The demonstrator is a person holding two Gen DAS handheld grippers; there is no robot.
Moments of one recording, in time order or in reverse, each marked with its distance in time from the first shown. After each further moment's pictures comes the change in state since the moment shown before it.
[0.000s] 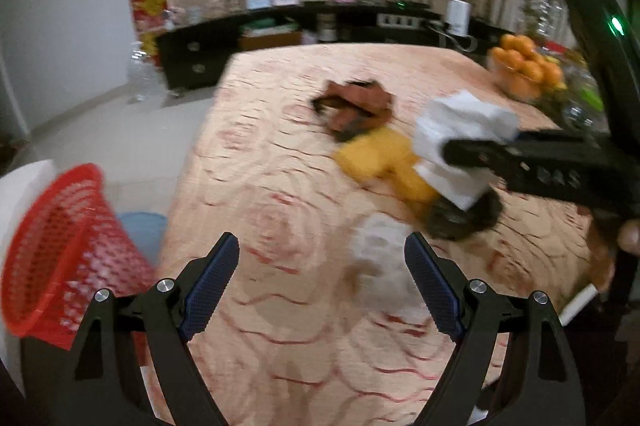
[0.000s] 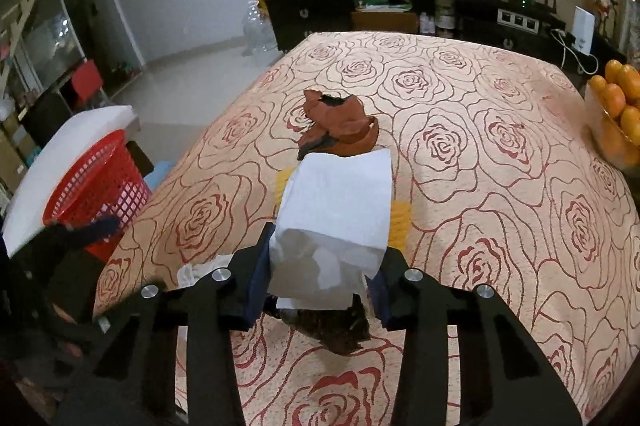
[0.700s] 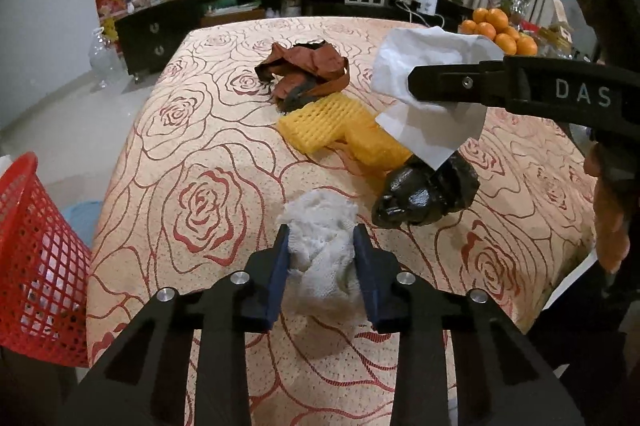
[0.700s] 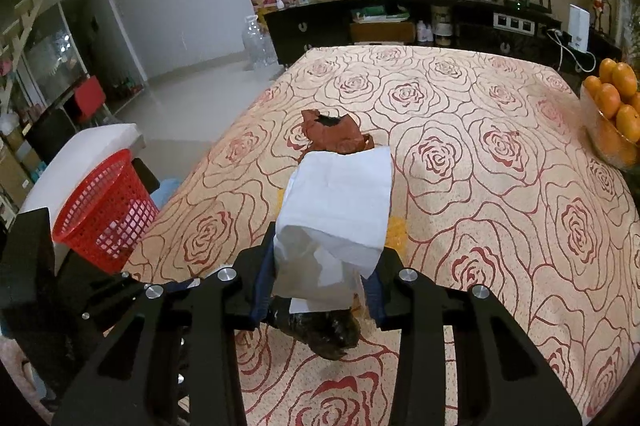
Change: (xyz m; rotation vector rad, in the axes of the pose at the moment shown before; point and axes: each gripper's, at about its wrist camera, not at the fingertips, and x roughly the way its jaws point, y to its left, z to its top) left arm 0.029 -0.019 -0.006 0.014 0.067 -0.110; right arm -0.012 -0.006 0.006 0.028 -0.049 0.021
